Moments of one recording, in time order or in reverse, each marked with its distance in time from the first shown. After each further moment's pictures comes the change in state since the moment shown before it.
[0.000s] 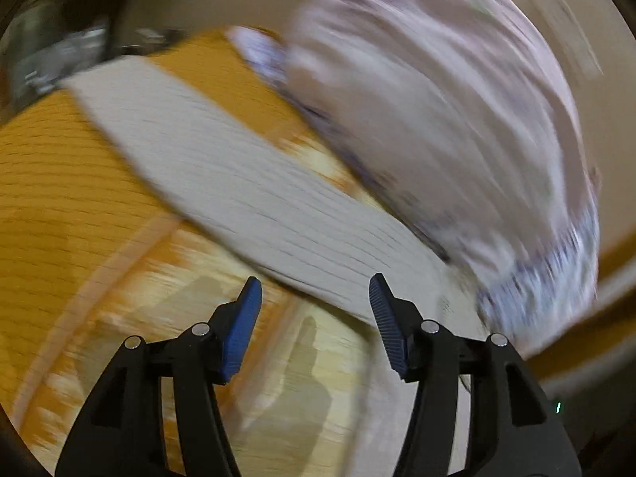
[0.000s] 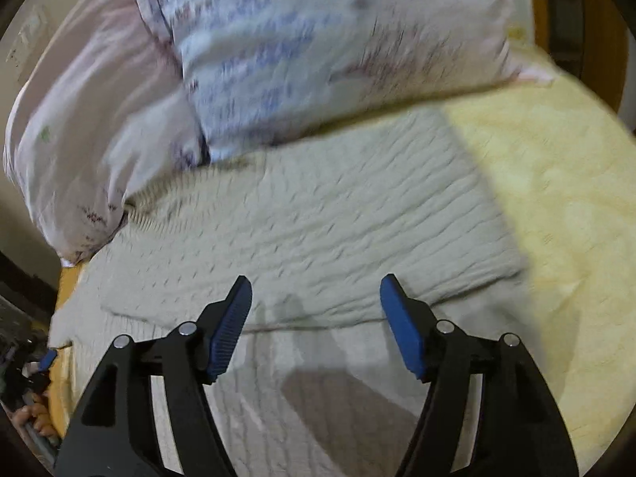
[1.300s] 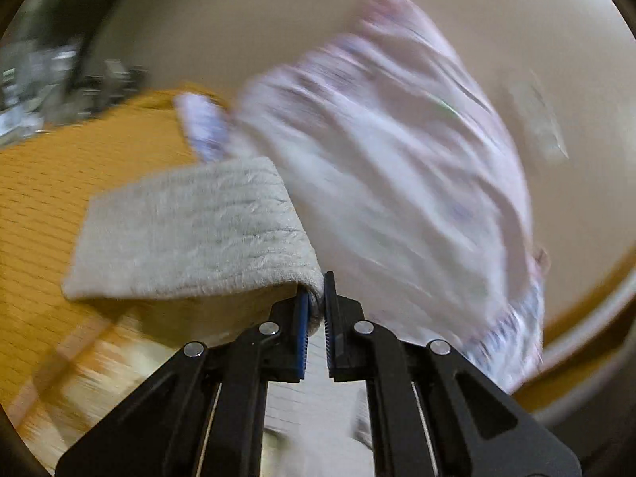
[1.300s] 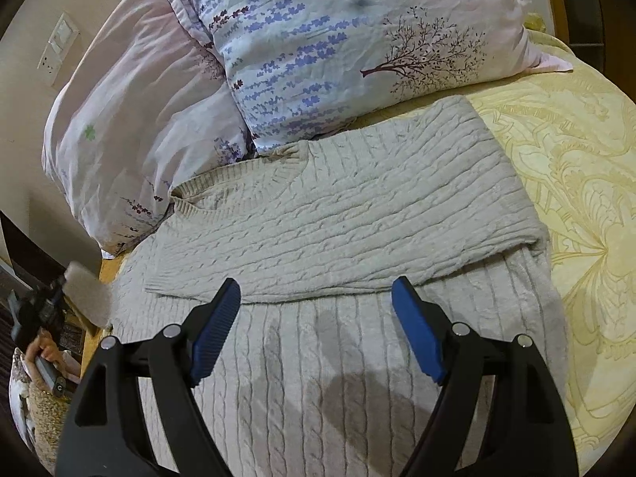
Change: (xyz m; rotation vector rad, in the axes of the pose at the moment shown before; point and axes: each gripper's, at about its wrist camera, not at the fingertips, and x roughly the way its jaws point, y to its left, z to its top) left arm 0.004 -0.058 0.049 -0.027 -0.159 -0.286; right arm -0.027 0.004 -0.016 -0.009 -0.002 0.128
